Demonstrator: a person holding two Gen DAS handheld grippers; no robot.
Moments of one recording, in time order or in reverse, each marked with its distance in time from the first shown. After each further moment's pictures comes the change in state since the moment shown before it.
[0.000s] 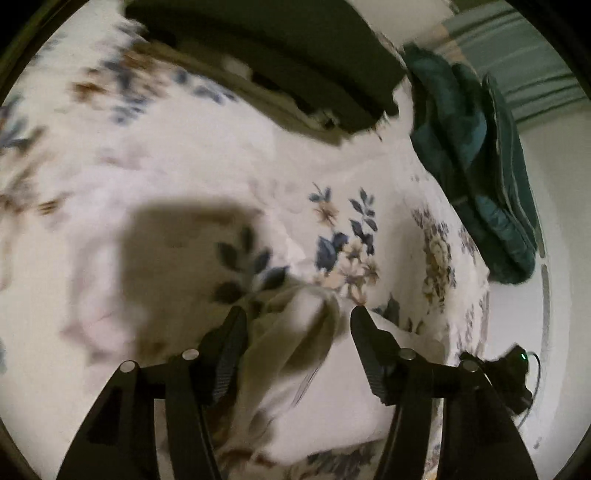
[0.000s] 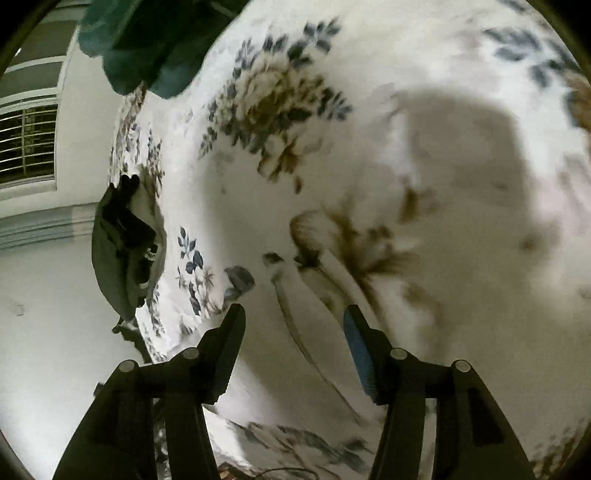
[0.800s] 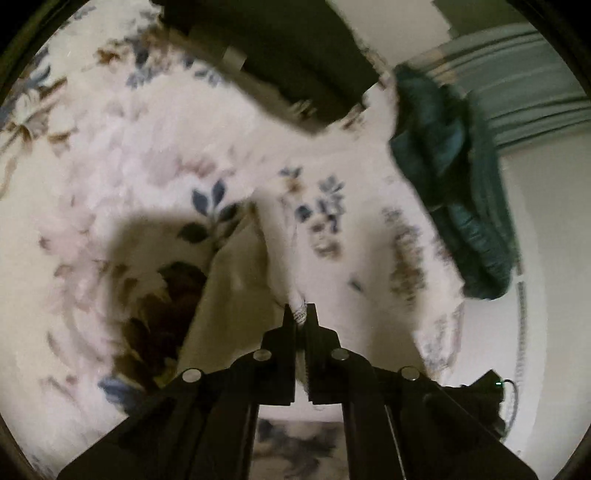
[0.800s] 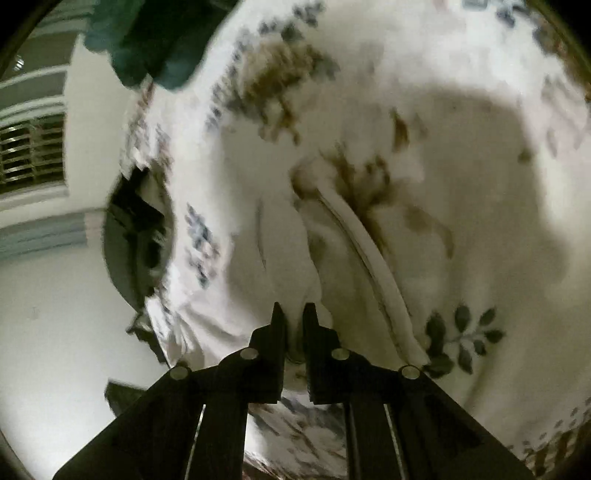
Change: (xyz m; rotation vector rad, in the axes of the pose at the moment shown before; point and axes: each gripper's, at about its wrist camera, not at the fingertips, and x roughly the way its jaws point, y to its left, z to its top) left arm -0.032 -0.023 -0.064 -0.098 -0.108 -0.096; right arm -0.026 -0.017 -0.069 0.031 -0.073 0.073
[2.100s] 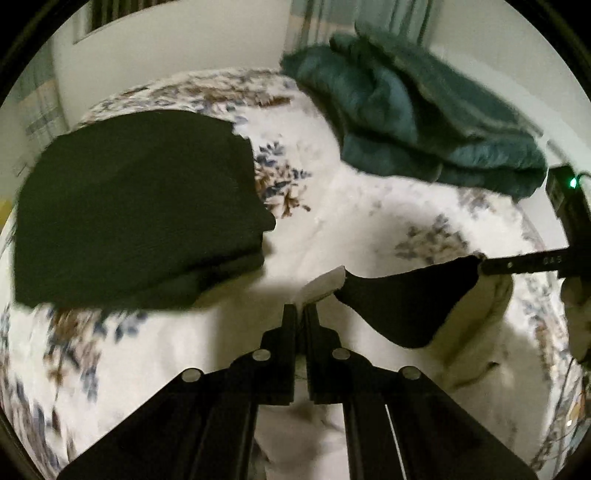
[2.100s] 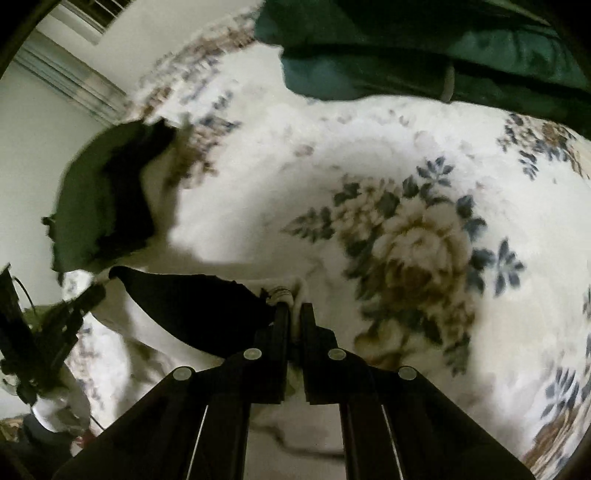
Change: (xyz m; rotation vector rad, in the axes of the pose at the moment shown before) left arm 0.065 -0.113 0.112 0.734 -0.102 0.242; right arm 0.062 0.190 0.115 -0.683 -0.023 -0.304
